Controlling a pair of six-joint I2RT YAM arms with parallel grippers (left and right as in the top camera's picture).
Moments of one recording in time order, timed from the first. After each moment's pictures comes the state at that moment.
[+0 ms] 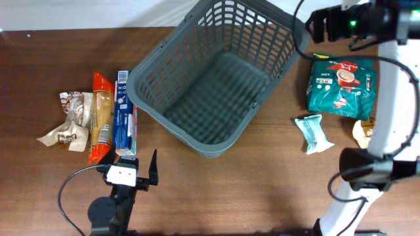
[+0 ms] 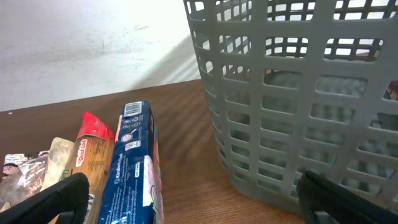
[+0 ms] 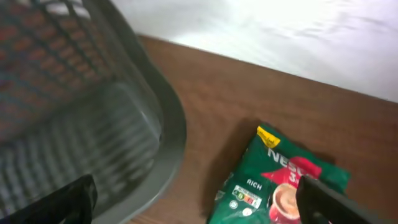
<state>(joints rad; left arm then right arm) 0.03 0.01 0.05 -0.15 0.17 0.11 -0.06 2.05 2.56 -1.37 -0.23 -0.29</state>
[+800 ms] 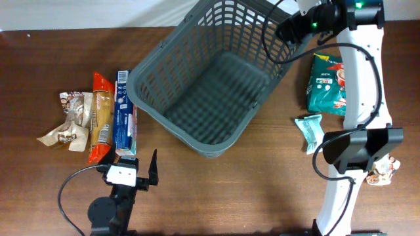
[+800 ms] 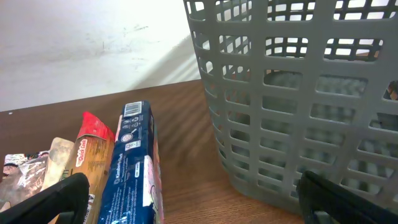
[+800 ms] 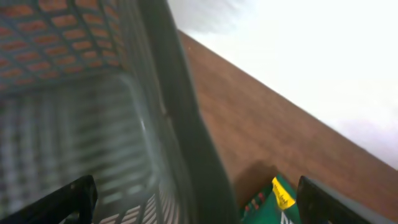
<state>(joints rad) 0.03 0.01 0.05 -0.15 0.17 0.11 0.03 2.24 2.56 -1.22 -0.25 -0.50</state>
